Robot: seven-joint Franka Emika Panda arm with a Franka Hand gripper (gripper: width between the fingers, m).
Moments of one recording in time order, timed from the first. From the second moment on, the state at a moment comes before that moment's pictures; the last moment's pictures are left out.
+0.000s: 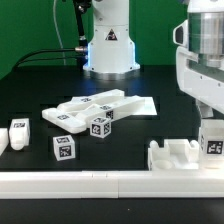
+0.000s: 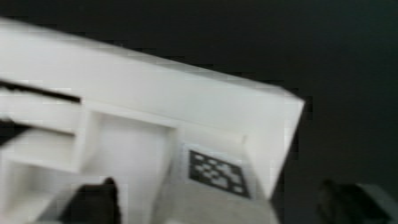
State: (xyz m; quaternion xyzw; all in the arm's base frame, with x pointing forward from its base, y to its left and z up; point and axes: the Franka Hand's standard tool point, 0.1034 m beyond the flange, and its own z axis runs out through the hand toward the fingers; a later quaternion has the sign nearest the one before) arm 0.656 0.123 0.074 -0.82 0.56 -0.02 0.05
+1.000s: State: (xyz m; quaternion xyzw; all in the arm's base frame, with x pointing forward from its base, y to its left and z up) arm 0.657 0.110 0.073 -0.98 0.17 -0.05 0.02
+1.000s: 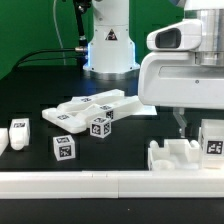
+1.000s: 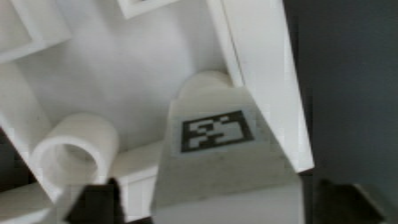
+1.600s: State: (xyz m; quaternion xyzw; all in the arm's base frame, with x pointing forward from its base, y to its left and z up) arm 0.654 0.111 0.072 -0.88 0.48 -0.04 0.02
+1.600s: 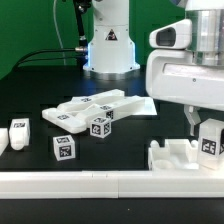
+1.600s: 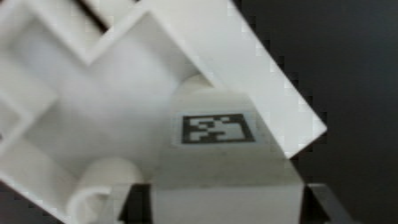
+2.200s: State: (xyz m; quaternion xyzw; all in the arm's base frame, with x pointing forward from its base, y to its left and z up) arm 0.654 0.106 0.071 -0.67 0.74 0.00 0.04
